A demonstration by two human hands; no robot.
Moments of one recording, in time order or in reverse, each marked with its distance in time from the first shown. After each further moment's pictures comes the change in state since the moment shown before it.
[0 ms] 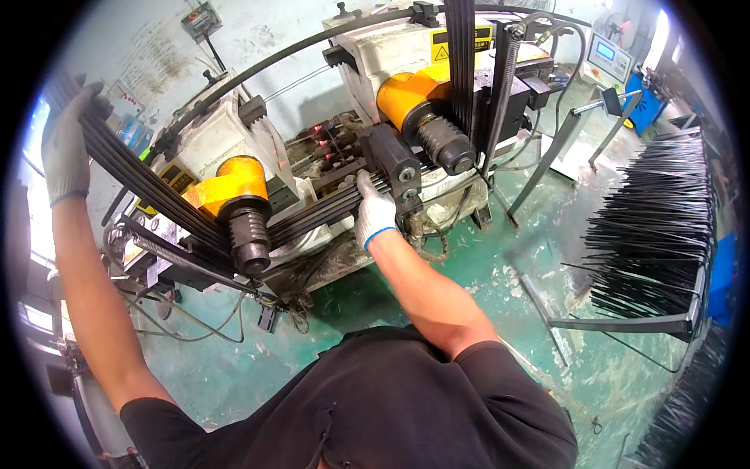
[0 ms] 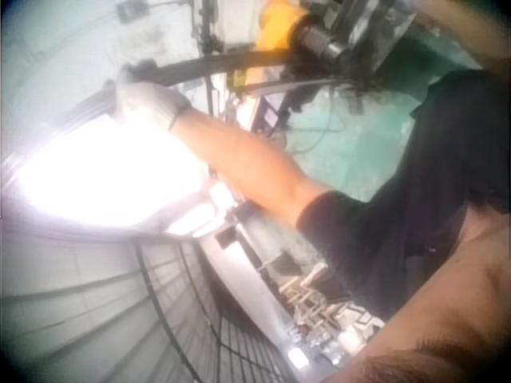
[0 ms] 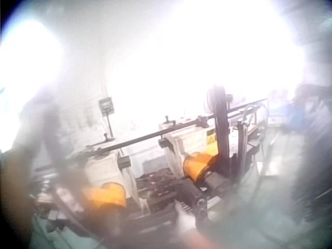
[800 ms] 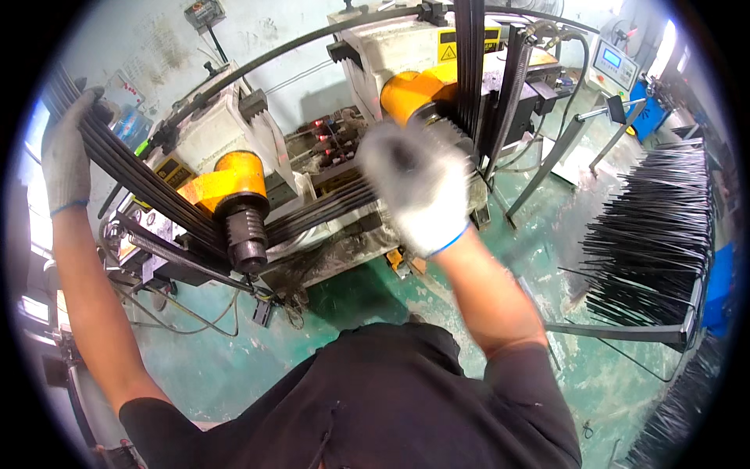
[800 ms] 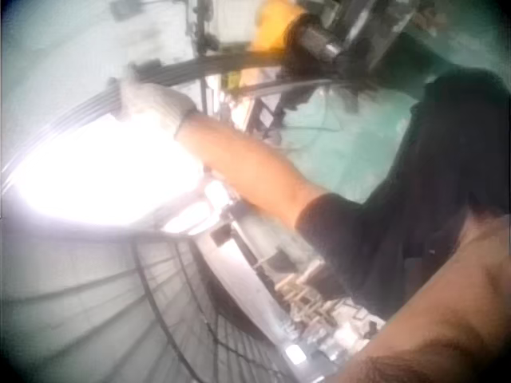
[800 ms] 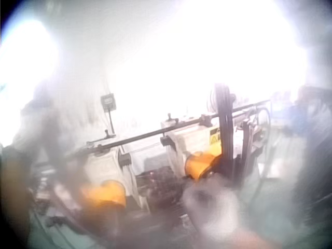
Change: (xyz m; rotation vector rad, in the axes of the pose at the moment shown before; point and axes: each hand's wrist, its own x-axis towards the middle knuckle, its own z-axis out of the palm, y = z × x) left_hand -0.021 -0.015 0.006 0.007 -0.066 -0.007; right_hand -0.145 -0.173 0.085 -1.215 -0.372 -1.179
